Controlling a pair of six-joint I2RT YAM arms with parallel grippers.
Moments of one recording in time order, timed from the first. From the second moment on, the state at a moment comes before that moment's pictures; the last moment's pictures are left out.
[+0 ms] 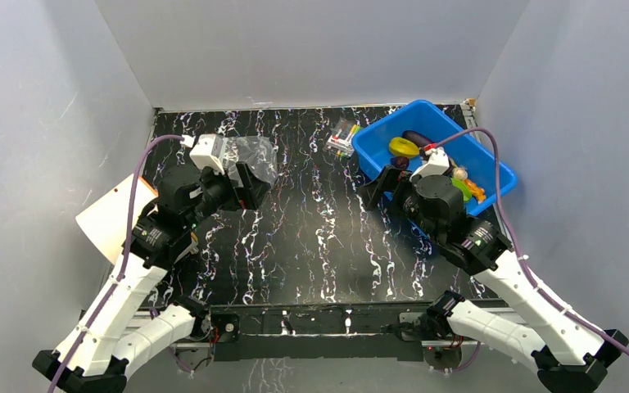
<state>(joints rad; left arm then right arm) -0.50 0.83 1.01 -0.54 0.02 -0.42 0.69 0.80 0.97 -0.53 0.28 0.64</state>
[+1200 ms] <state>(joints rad) -0.50 1.53 1.15 -0.49 -0.33 -0.18 0.69 0.76 0.96 -0.49 0.24 0.58</state>
